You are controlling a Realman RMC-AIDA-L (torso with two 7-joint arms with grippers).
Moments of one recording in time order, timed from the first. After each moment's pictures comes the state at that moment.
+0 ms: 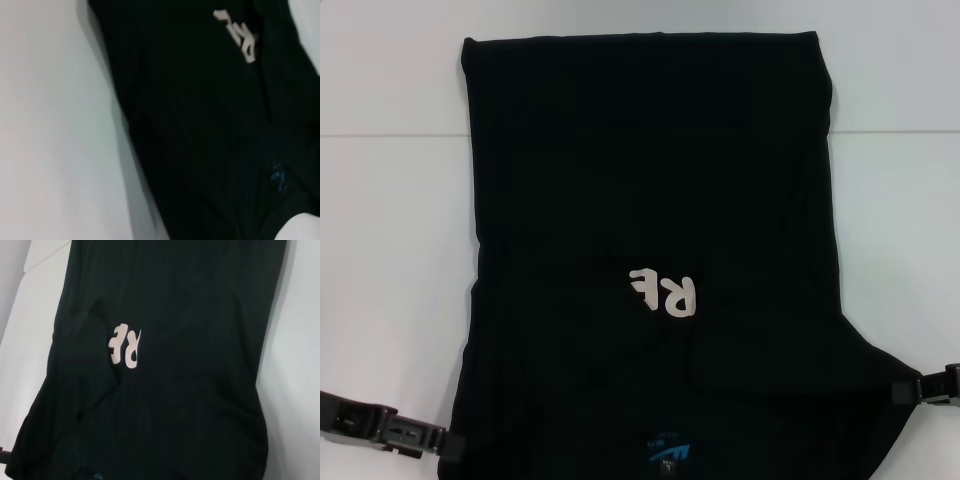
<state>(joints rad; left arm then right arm) -0.53 -1.96 0.59 0.77 2.57 1.81 -2.26 0.50 2.00 -0.52 -0.71 -2.46 -1.62 2.25</state>
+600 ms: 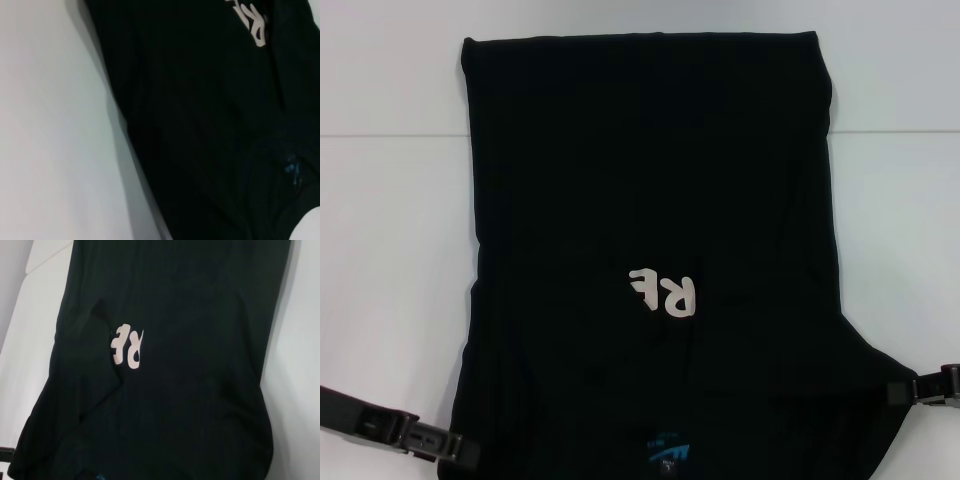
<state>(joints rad) -0.54 -1.98 0.65 0.77 2.57 1.76 -2.26 0.50 2.00 -0.52 -0.71 -2.46 -1.62 2.25</state>
